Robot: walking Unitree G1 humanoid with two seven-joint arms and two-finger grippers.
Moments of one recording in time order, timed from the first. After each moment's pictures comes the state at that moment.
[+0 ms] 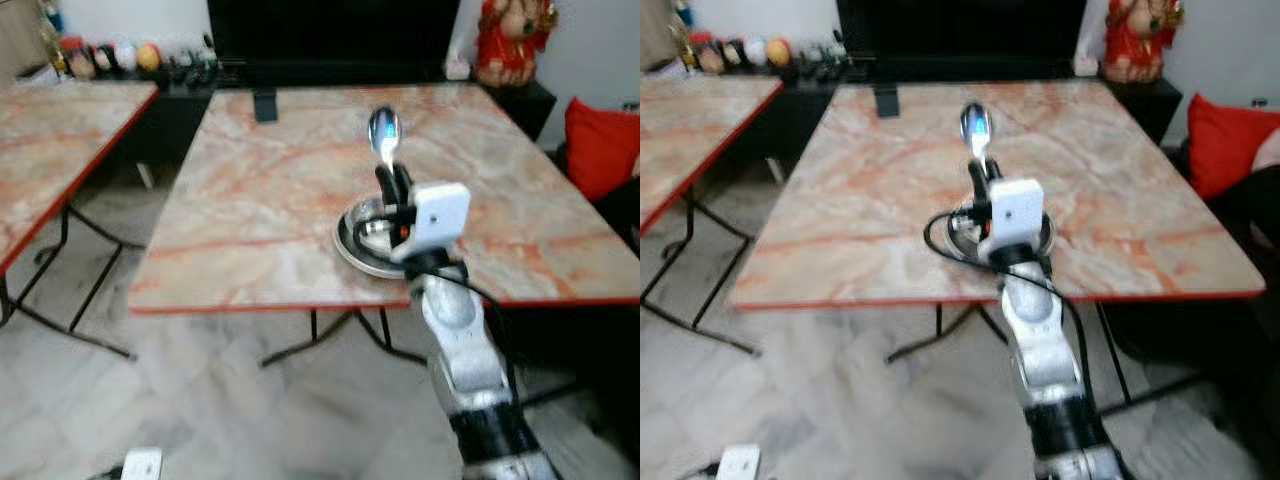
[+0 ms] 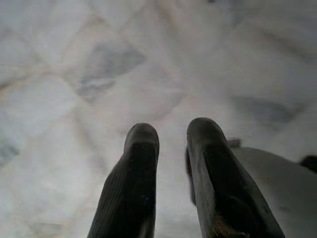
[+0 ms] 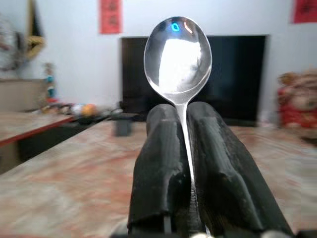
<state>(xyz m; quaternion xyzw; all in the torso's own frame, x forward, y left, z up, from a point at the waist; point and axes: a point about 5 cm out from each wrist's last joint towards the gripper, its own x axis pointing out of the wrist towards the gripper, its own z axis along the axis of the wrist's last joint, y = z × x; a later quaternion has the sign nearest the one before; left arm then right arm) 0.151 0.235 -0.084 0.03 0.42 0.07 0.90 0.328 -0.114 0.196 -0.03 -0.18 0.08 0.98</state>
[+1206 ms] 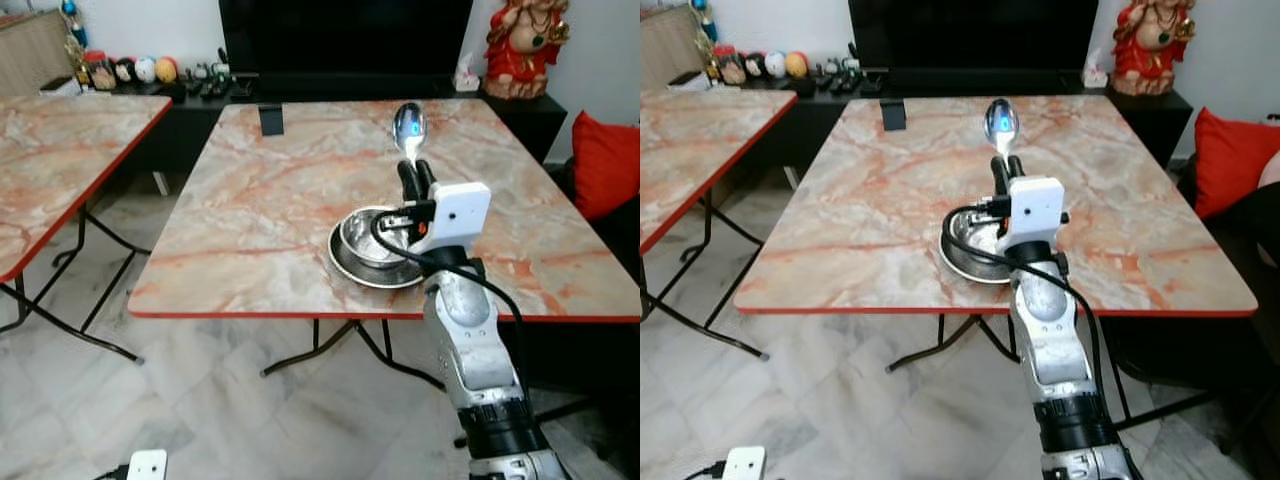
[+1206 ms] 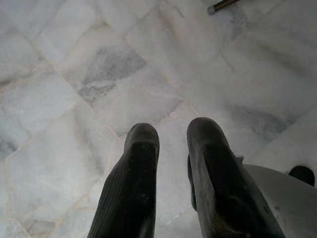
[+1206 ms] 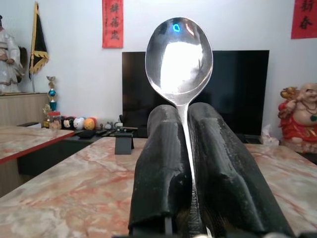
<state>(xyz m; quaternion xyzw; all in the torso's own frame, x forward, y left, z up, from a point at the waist) 0.150 0.240 -0.083 0.03 0.42 0.08 0.90 0.330 -0.116 0.199 -0.03 -0.19 0.07 0.98</state>
